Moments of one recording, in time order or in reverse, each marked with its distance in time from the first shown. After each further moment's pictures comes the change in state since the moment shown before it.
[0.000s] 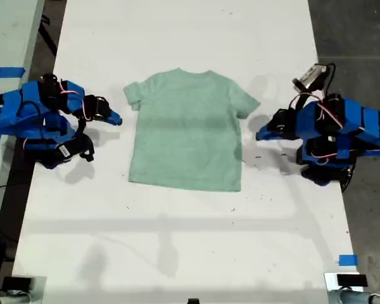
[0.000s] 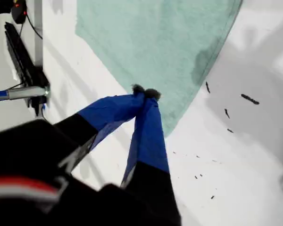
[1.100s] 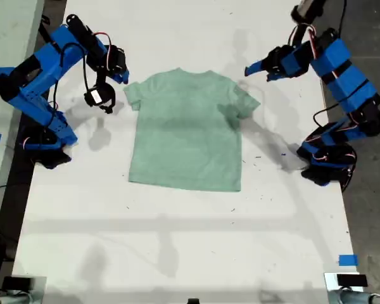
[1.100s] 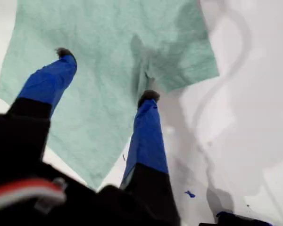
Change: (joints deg) arm 0 -22.9 -48.5 -57.0 21.5 20.5; arm 1 38.0 -45.5 -46.7 13.2 -44.0
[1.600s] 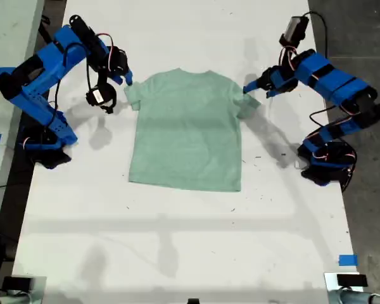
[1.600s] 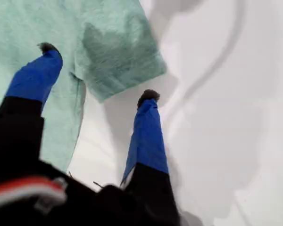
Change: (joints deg) arm 0 -0.4 -1.6 0.0 0.0 0.4; arm 1 7.5 -8.3 26.3 -25.6 -7.1
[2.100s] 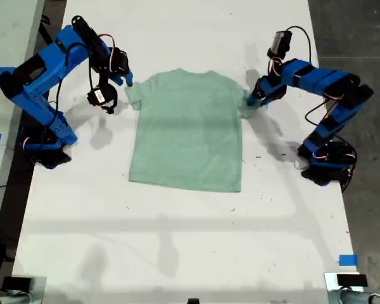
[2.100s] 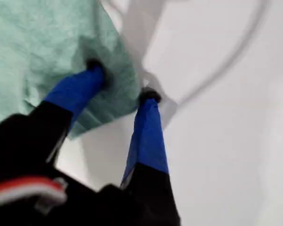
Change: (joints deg) arm 0 0.0 -1.2 0.0 0.0 0.0; arm 1 1.7 -20.3 -1.7 -12.5 -1.8
